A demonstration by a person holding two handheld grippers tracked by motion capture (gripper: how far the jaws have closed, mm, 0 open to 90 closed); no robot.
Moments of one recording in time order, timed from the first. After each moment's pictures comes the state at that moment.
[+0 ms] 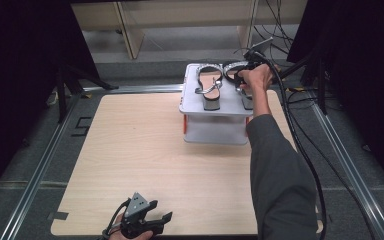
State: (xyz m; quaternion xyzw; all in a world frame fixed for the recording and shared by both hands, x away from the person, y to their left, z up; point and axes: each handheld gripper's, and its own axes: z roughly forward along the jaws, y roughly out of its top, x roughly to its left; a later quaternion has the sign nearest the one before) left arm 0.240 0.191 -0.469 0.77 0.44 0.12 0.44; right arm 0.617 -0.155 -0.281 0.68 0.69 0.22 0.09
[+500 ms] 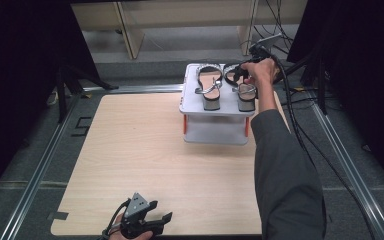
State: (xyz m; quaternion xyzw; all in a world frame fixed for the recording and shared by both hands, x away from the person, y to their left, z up) left arm 0.239 0.191 -0.468 0.77 0.44 0.11 0.44; right arm 0.615 -0.166 -0.262 0.70 0.67 0.26 0.03
